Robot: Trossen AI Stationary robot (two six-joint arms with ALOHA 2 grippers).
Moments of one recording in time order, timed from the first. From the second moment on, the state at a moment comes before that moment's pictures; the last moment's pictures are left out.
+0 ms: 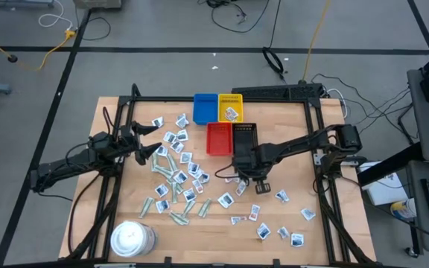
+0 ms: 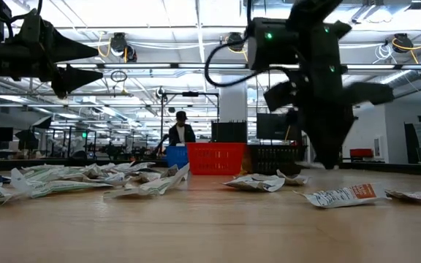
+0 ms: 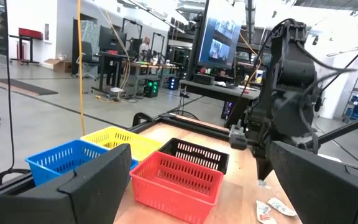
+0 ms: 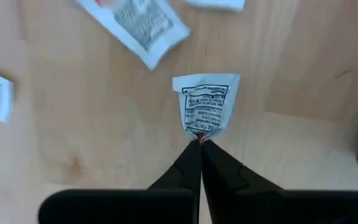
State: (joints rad) left arm 0.33 0.02 0.02 0.13 0.02 -0.19; right arm 0.05 1.78 1.13 -0.91 -0.06 -0.09
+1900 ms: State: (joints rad) left arm 0.32 0.02 0.02 0.13 0.02 -0.19; right arm -0.65 1.79 1.52 -1.04 -0.05 -0.39
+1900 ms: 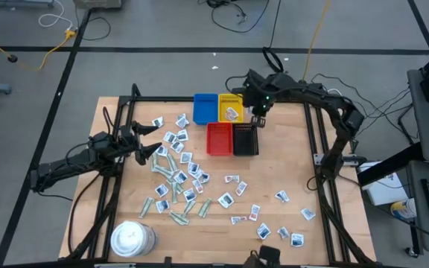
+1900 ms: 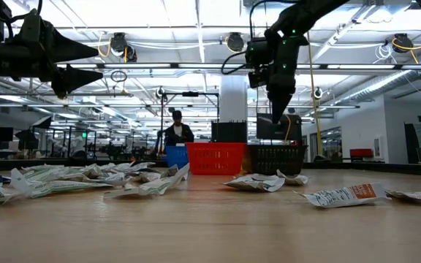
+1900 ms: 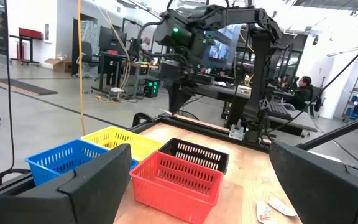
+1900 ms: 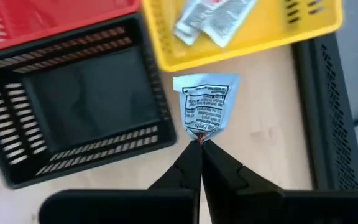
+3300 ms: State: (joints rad) left arm 0.32 0.02 0.02 0.13 0.02 -0.19; right arm -0.64 2.27 1.96 -1.06 -0.11 -0.49
